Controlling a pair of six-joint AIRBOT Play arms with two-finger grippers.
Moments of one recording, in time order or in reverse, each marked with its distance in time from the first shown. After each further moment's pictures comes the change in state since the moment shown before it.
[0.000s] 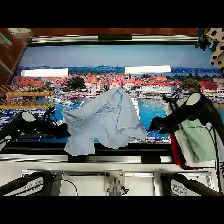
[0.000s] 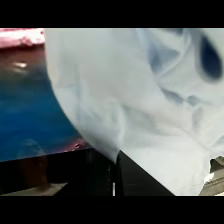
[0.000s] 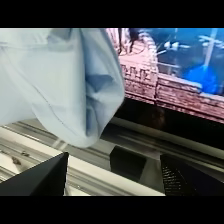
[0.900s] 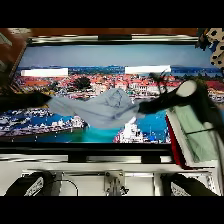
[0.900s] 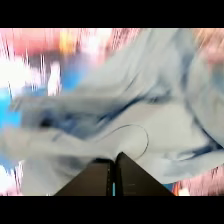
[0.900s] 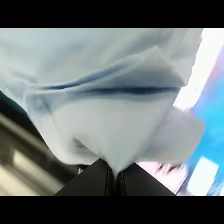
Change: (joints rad) left arm -0.002 0.432 0.469 -0.011 0.008 0.032; right arm 0.202 0.144 0.308 0.070 -0.204 -0.037
